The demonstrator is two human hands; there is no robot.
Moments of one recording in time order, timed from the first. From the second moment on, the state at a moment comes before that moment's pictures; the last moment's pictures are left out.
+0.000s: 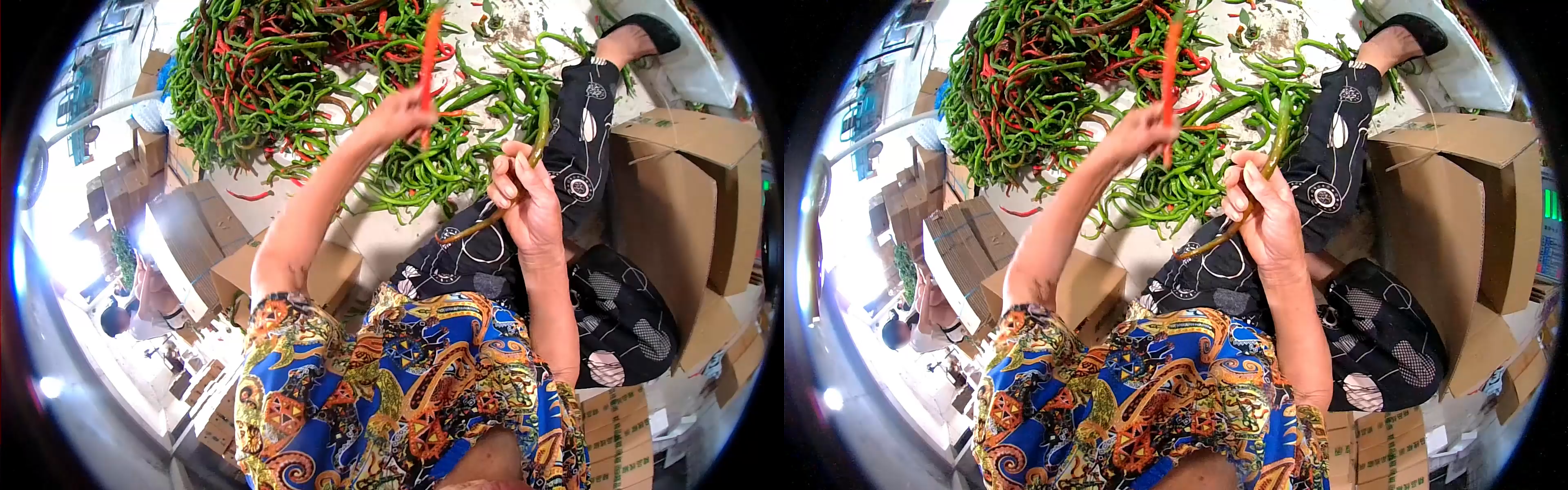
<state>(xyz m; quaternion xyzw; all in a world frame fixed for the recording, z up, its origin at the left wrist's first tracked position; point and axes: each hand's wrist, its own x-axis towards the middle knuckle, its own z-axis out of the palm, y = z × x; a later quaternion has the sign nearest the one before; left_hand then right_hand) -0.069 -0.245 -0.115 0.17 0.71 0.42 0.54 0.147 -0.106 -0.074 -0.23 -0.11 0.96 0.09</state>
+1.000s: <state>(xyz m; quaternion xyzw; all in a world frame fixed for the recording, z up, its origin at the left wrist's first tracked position) -0.018 -0.232 -0.024 0.15 0.75 0.51 0.40 0.116 -0.119 -0.065 -0.27 -0.31 0.91 0.01</state>
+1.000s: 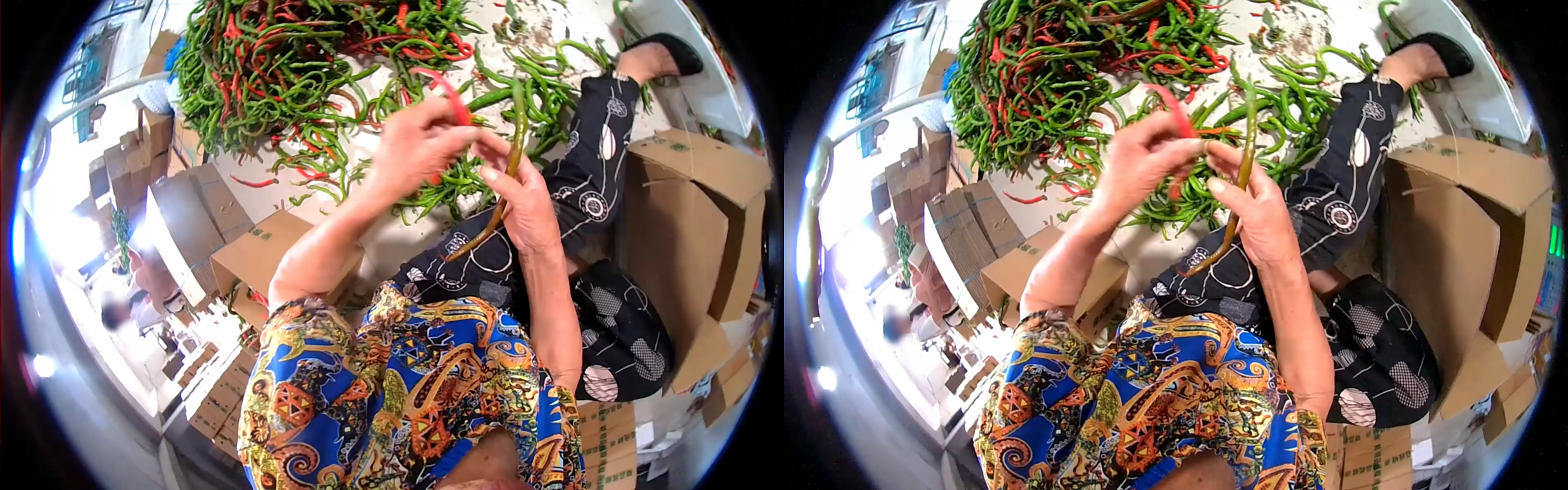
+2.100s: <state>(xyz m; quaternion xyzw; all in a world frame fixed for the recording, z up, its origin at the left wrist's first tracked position) 0.032 -0.231 -0.110 0.00 0.53 0.69 0.50 0.110 -0.122 -0.087 -0.41 -0.35 0.84 -0.01</state>
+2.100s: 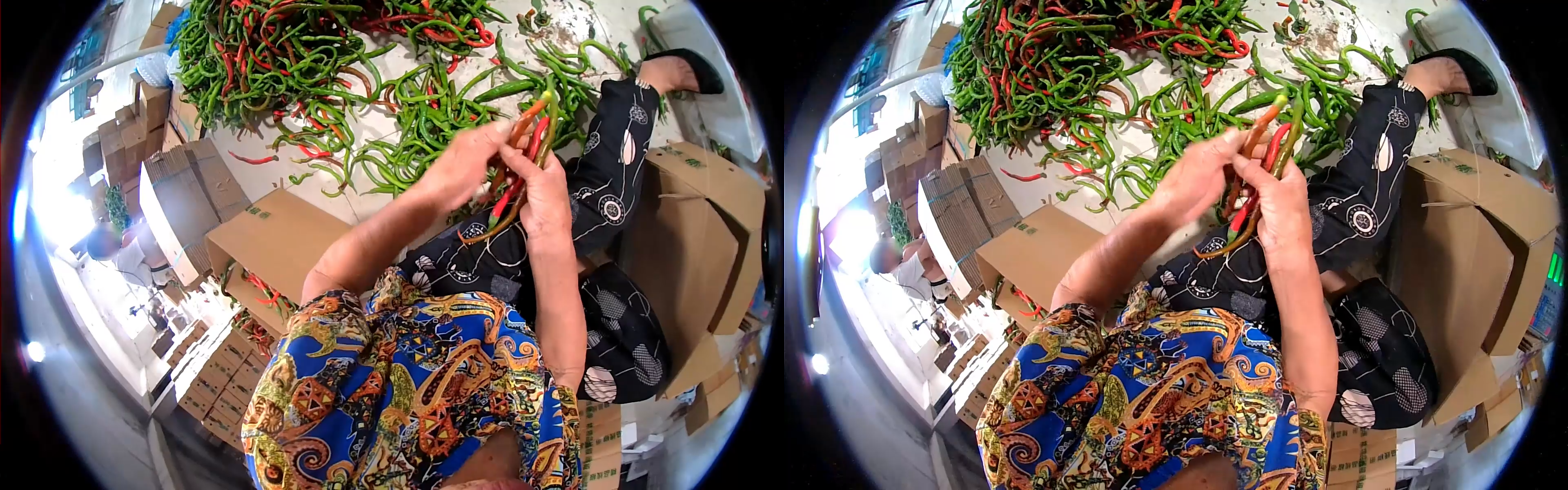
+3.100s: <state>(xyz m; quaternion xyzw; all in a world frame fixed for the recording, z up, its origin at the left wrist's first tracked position) -0.083 -0.375 -0.297 0.03 0.98 0.11 0.17 0.113 -0.110 -0.096 -0.32 -0.13 0.94 0.03</state>
